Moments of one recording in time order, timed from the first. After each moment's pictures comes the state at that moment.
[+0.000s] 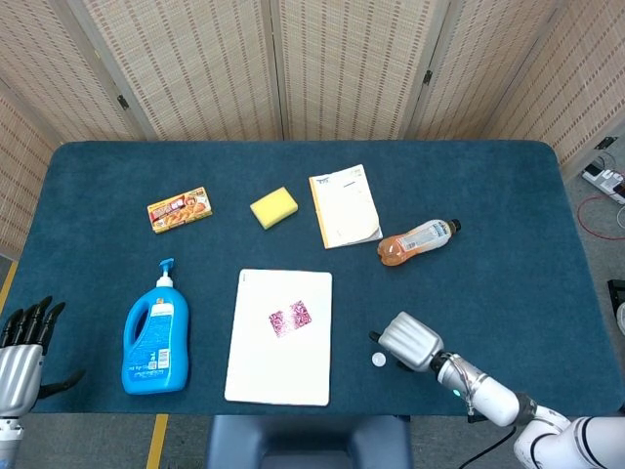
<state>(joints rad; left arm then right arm) -0.04 -1.13 -0.03 -1.68 1.49 1.51 0.16 0.73 -1.31 -0.21 -1.63 -1.49 0.95 -0.46</state>
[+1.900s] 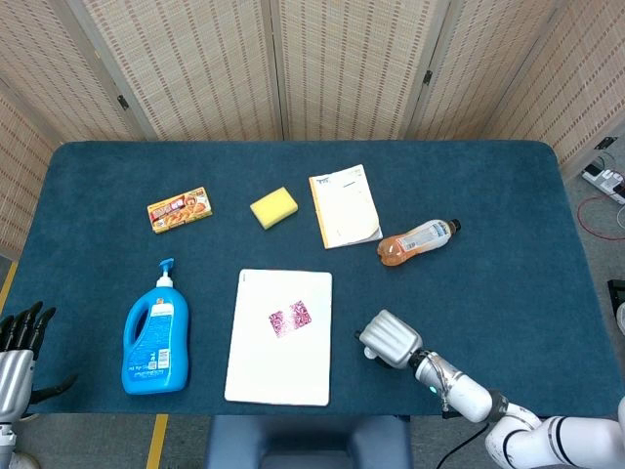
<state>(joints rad) -0.02 -1.14 -0.02 -1.63 1.48 1.51 0.11 0.69 -1.42 -0.06 -1.60 -1.46 0.87 -0.53</state>
